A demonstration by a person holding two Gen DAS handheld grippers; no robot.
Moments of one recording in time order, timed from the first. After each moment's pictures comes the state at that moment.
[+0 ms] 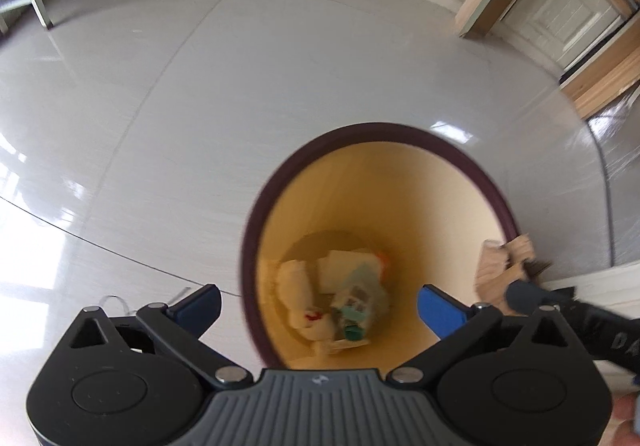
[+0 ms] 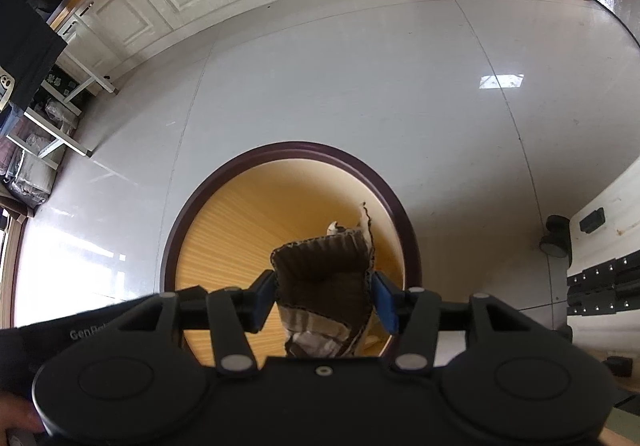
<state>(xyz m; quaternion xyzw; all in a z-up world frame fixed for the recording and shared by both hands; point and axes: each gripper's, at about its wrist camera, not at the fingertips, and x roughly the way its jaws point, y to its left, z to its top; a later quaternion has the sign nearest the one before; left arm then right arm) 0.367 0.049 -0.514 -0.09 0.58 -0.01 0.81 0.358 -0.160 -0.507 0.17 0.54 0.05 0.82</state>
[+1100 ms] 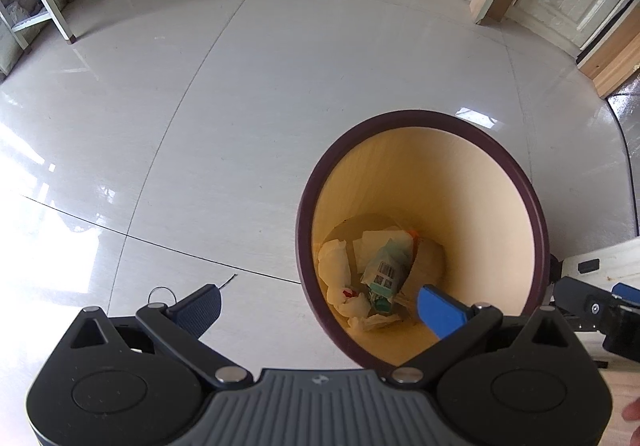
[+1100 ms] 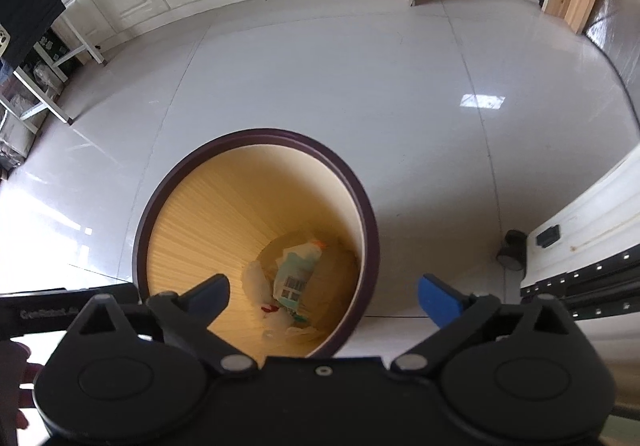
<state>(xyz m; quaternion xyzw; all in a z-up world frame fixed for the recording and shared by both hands) 0.342 0.059 -0.485 -0.04 0.59 0.01 0.80 0.337 -0.160 -0.489 0.09 0.54 0.03 0.84</state>
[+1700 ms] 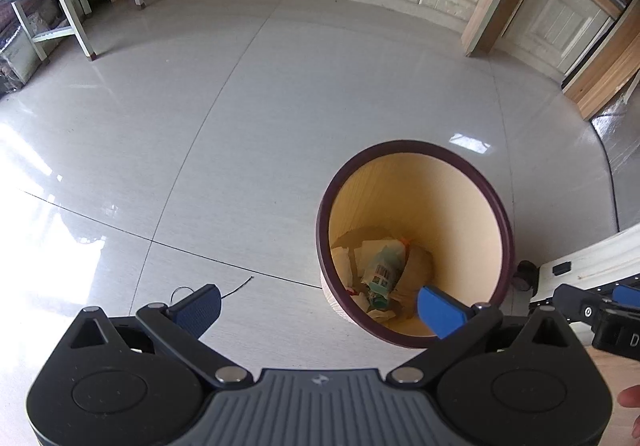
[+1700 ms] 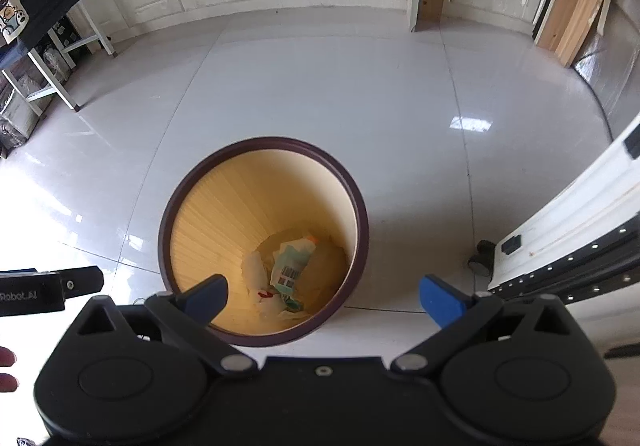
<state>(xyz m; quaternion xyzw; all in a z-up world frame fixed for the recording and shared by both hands) 0.292 0.080 -0.417 -0.05 0.56 0.02 0.83 0.298 -0.150 -0.427 0.05 0.53 0.03 0.85</state>
